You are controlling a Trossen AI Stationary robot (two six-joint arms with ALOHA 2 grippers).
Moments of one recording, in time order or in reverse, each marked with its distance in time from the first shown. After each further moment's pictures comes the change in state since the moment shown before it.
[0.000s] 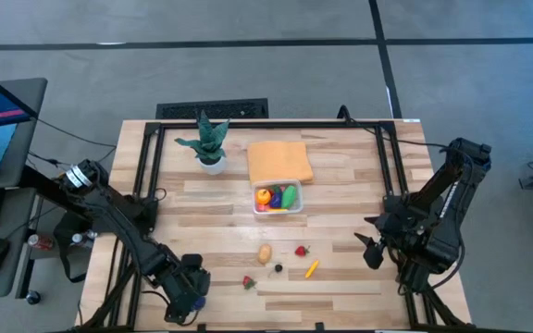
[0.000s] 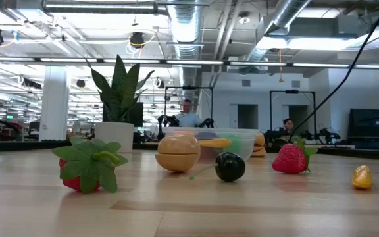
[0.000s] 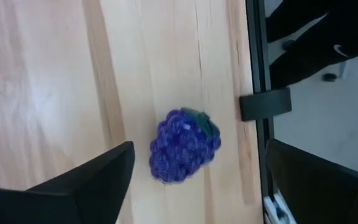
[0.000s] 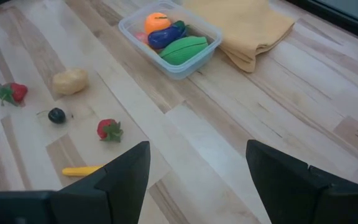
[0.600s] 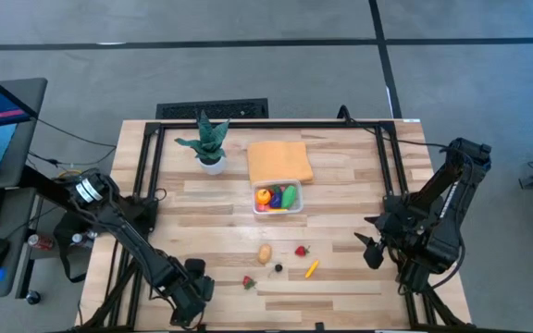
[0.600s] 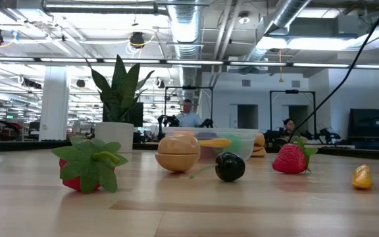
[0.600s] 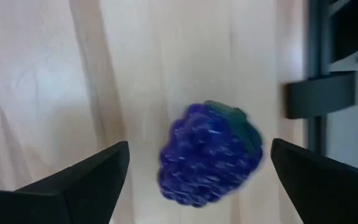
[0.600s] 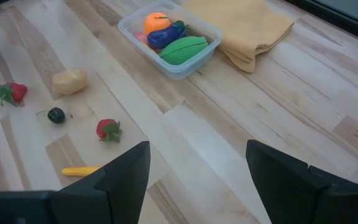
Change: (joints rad) left arm -0.022 0.156 0.001 0.032 -0.003 -0.004; right arm 0.000 0.000 0.000 -0.003 0.000 0.001
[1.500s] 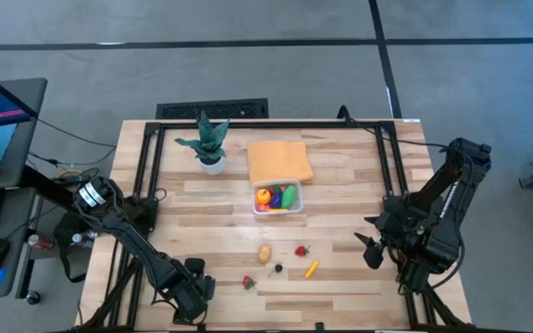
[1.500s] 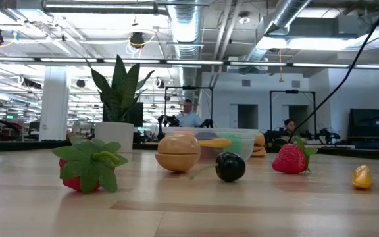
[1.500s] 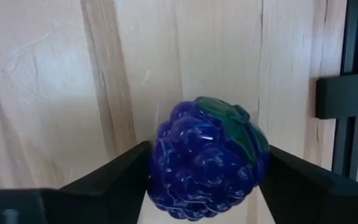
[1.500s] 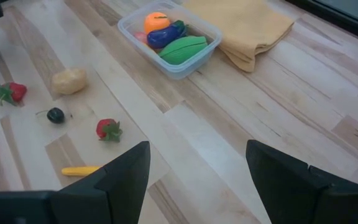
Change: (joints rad) left arm 0.002 0.042 0.000 -0.010 0.000 -0.022; right arm 0.000 0.000 0.000 0.000 -0.002 0.001
